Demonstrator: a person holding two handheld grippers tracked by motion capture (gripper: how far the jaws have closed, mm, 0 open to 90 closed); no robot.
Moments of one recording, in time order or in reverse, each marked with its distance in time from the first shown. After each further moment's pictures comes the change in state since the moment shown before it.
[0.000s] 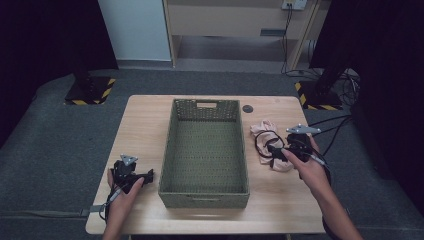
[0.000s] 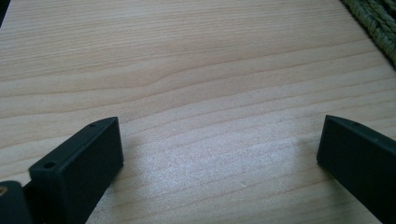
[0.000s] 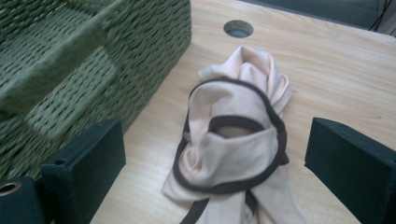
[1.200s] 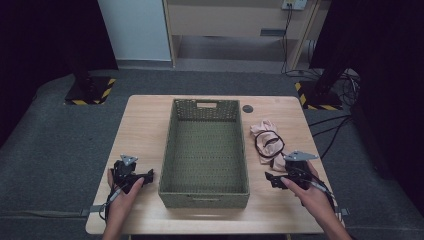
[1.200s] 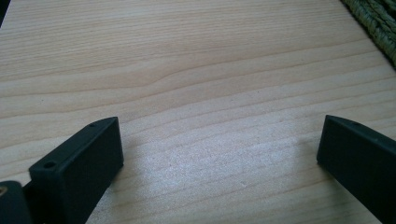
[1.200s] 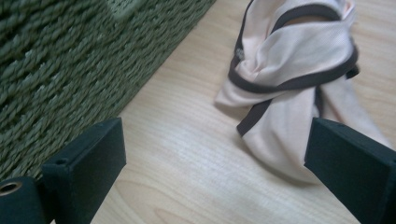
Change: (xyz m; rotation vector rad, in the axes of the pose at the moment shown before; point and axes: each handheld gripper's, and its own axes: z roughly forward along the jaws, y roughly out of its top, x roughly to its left) left arm 0.000 0.000 0.000 0.000 0.000 0.000; right arm 0.031 -0.063 -0.019 0.086 0.082 -0.034
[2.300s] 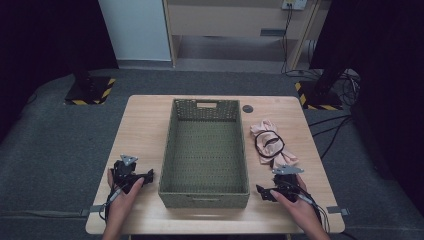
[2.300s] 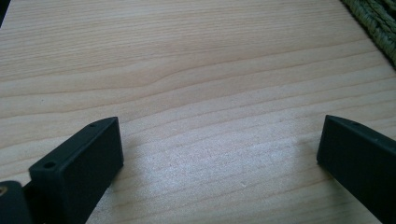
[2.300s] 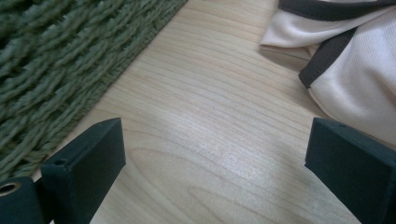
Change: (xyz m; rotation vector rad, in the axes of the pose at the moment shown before) left arm 0.000 0.000 0.000 0.000 0.000 0.000; right arm 0.024 -0.039 0.035 0.047 0.007 0.007
